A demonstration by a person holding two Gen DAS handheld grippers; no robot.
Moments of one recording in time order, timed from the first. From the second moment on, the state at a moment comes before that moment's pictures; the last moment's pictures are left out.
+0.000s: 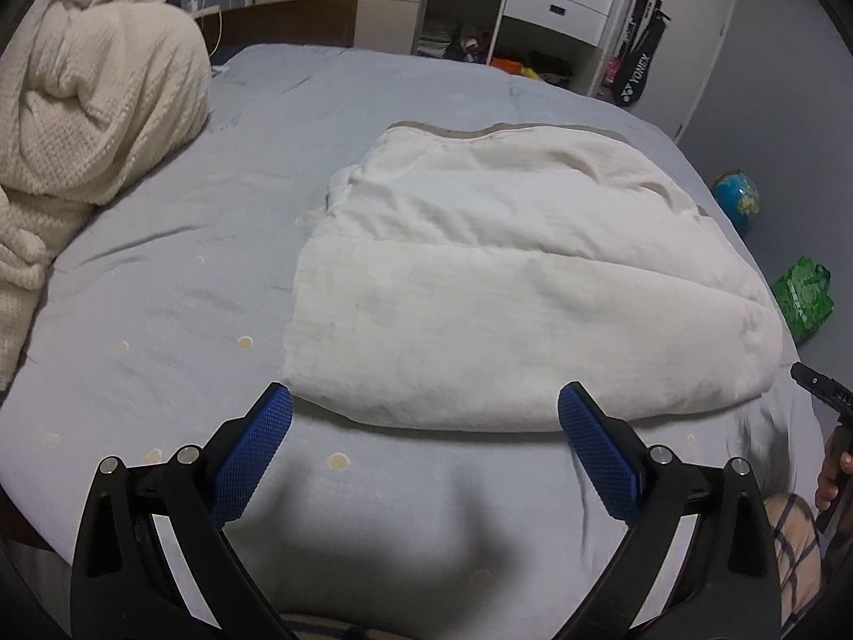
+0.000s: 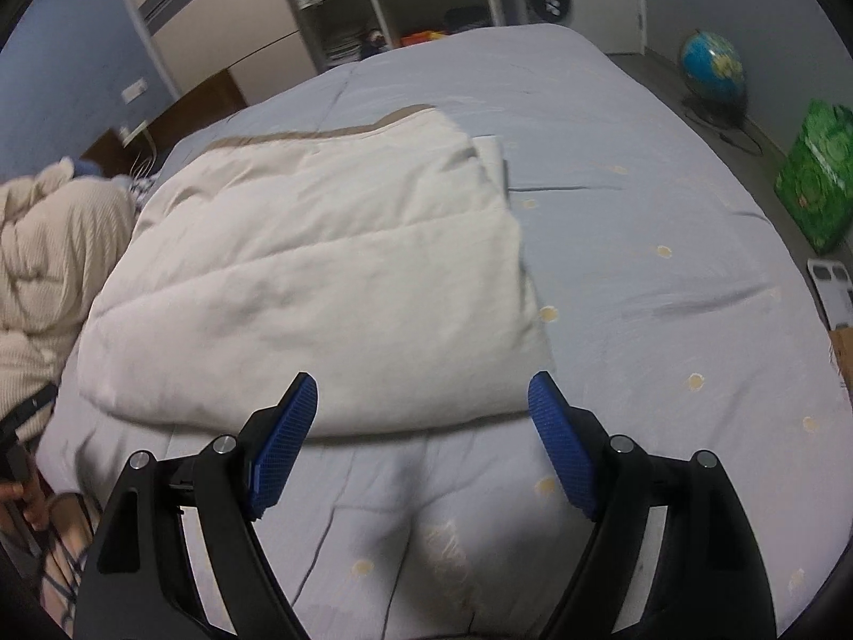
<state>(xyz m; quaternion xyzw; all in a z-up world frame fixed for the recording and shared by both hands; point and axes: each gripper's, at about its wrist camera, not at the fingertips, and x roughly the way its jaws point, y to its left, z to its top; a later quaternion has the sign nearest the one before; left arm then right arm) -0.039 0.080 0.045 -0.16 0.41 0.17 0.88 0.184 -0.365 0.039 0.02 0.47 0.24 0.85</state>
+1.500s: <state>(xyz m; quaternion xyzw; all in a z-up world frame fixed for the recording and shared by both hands) -0.041 0.017 0.037 -0.07 0.41 0.15 0.89 0.125 -0.320 0.038 -0.05 0.46 0.28 0.84</state>
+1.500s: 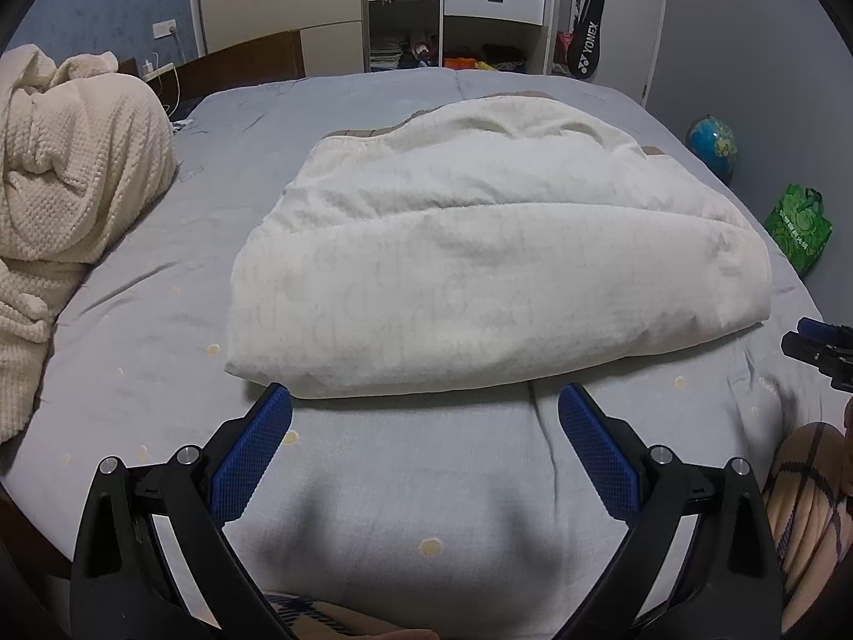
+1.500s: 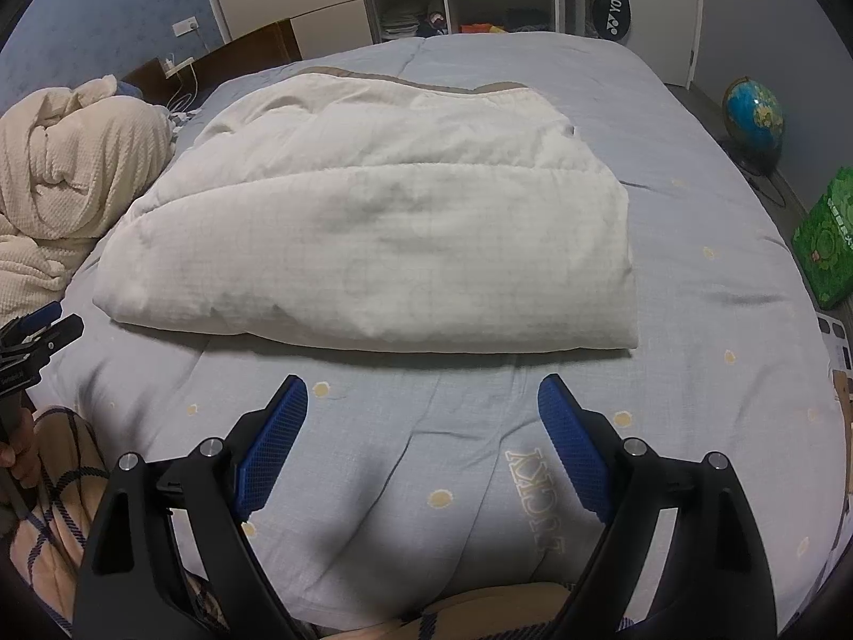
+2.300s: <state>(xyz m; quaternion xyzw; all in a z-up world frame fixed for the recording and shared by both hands) -0.039 0.016 0.036 -0.07 0.42 0.15 0.89 0.125 -0.321 0.037 -0.05 0.46 0.28 0.84</state>
